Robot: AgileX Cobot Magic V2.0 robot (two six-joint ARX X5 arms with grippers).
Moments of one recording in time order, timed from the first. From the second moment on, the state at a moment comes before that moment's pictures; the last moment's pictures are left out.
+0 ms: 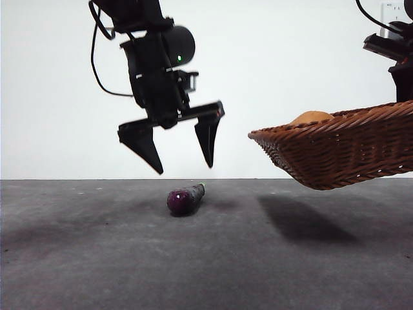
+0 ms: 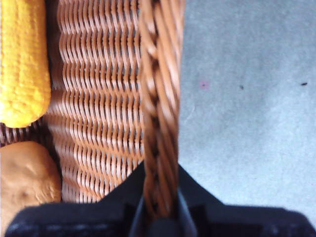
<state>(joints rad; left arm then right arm) -0.51 2.12 1.84 -0.85 0.06 -0.16 0.00 1.53 1.27 -1.03 -0.35 0.06</state>
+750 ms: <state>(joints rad) -0.50 2.22 1.84 -0.88 0.05 -0.17 0.01 1.52 1.27 -1.05 -0.36 0.04</state>
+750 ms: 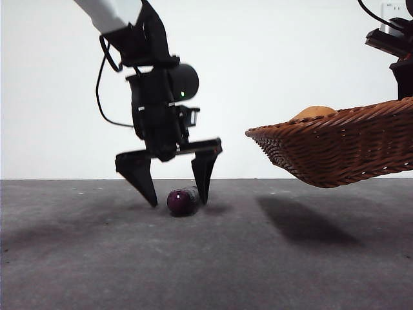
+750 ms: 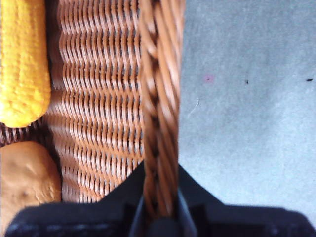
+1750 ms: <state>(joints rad) -0.60 1.98 1.84 -1.05 0.03 -0.16 0.05 1.52 1.27 -1.06 -0.34 0.06</state>
